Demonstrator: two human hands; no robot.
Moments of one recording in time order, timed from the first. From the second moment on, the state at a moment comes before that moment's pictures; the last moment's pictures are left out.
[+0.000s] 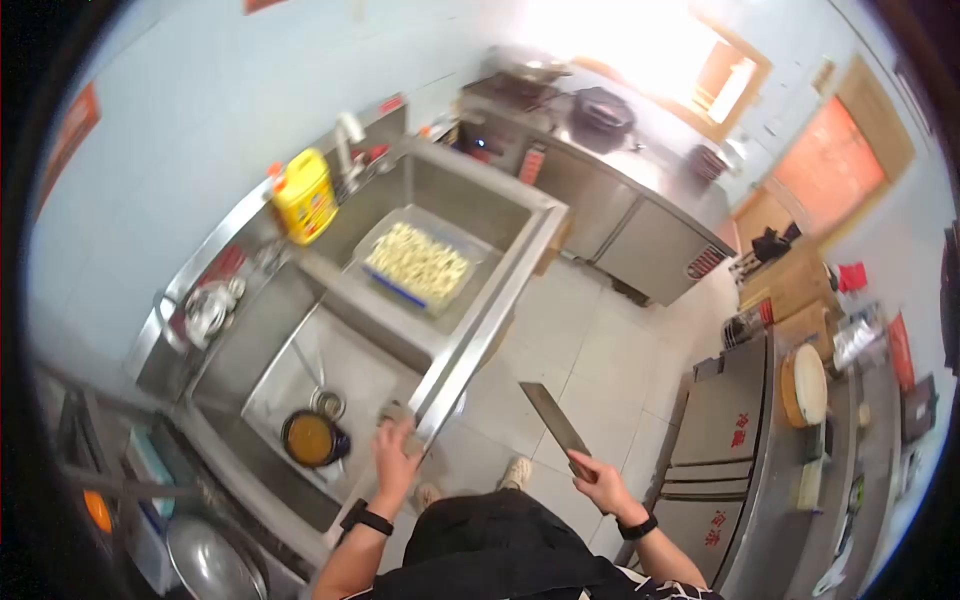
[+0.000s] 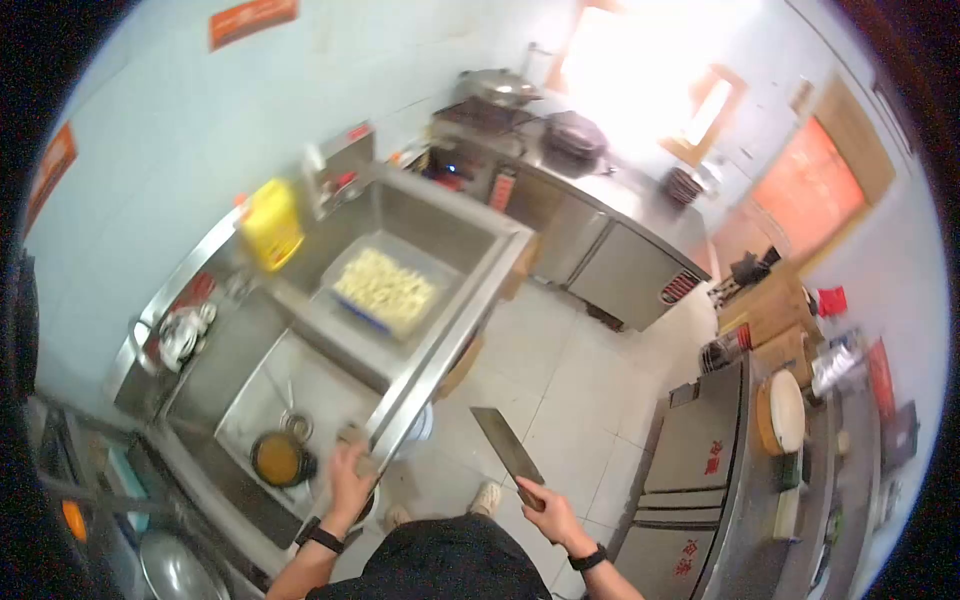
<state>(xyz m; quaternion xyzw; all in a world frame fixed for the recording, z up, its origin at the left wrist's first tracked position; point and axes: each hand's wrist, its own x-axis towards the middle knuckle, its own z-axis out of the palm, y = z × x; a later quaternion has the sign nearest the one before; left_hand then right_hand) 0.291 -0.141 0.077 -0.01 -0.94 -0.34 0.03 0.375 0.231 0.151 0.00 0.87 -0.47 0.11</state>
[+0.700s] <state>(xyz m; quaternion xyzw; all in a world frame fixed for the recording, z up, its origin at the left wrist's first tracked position) -0.134 0.023 -0.061 0.01 -0.79 -0.61 0.00 0.495 0.415 0.060 0.48 0.64 -0.58 -0.13</state>
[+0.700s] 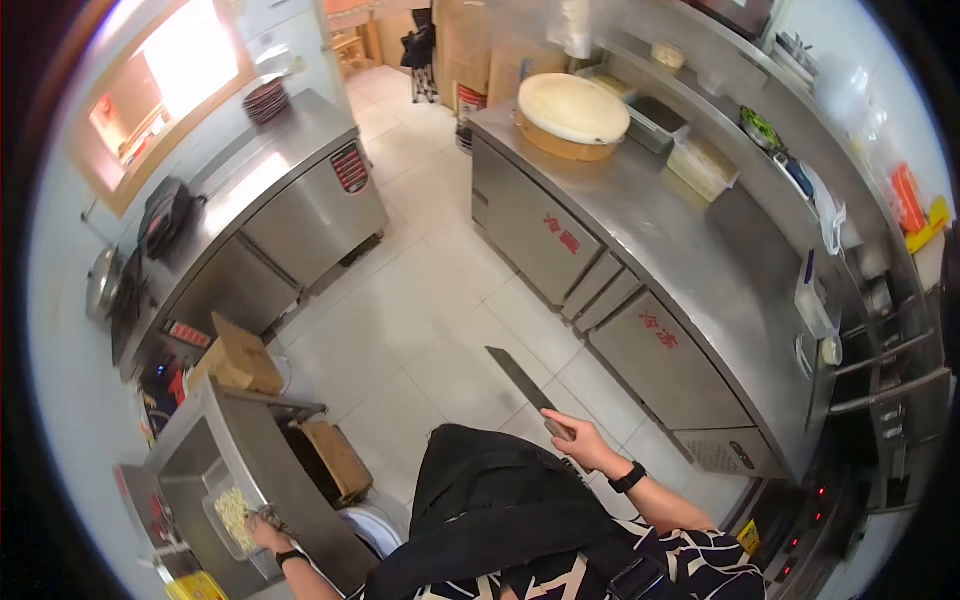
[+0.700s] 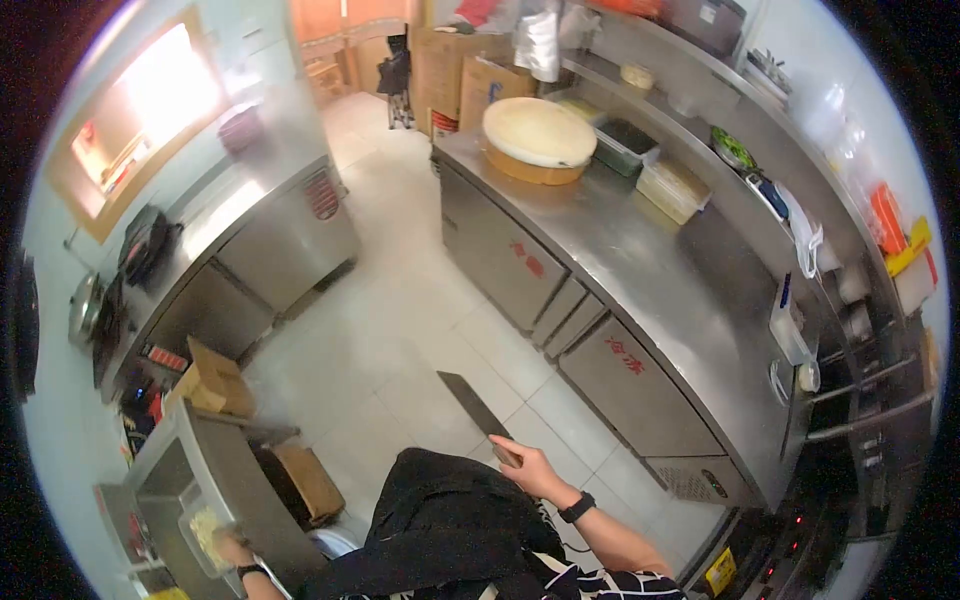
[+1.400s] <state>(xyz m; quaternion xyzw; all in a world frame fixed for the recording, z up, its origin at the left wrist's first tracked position) 0.063 1.043 0.019 -0.39 -0.53 -0.58 -0.48 0.520 0.737 0.073 0.66 0.32 -0.51 -0.45</state>
